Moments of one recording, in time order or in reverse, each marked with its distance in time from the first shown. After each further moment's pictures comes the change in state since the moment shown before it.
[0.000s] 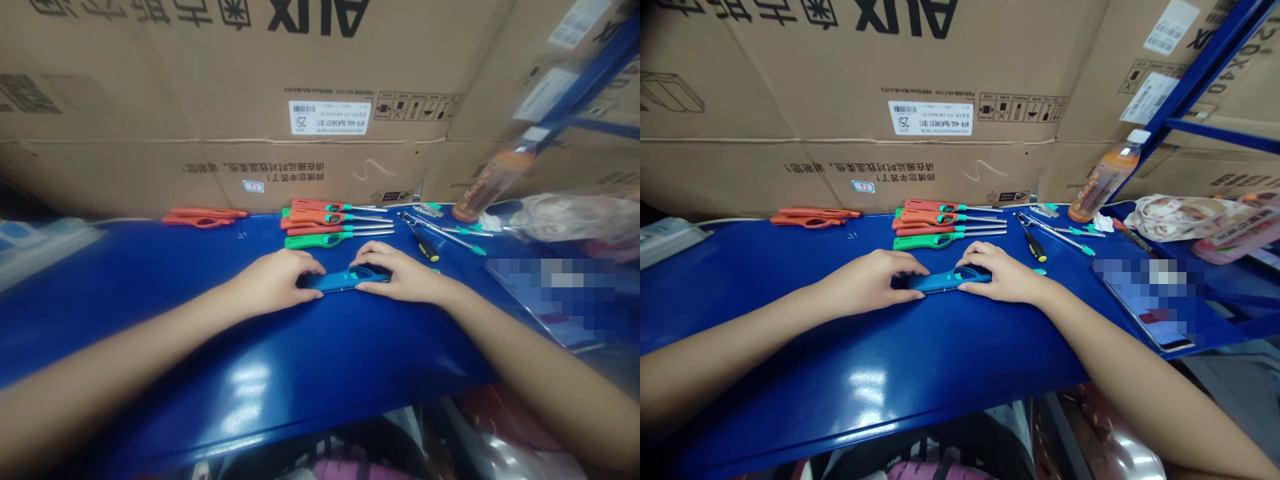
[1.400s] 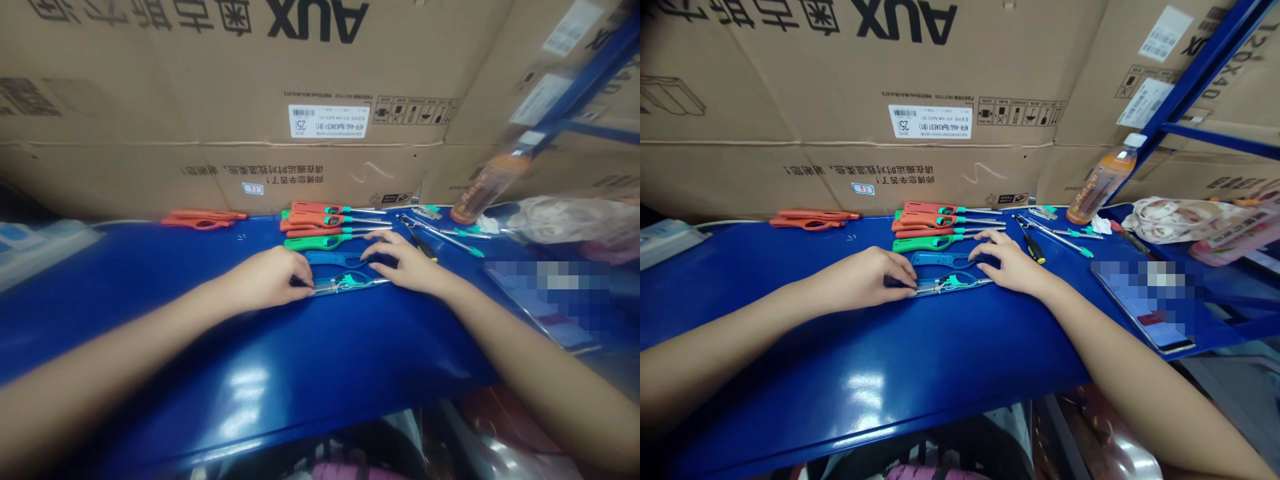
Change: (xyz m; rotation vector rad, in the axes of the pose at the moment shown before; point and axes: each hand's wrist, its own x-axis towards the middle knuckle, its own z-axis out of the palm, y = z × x) left_hand 0.001 -0.009 -0.008 -0.019 -0.053 0.101; right_hand -0.004 0.029 -0.003 -0.110 0.149 0.121
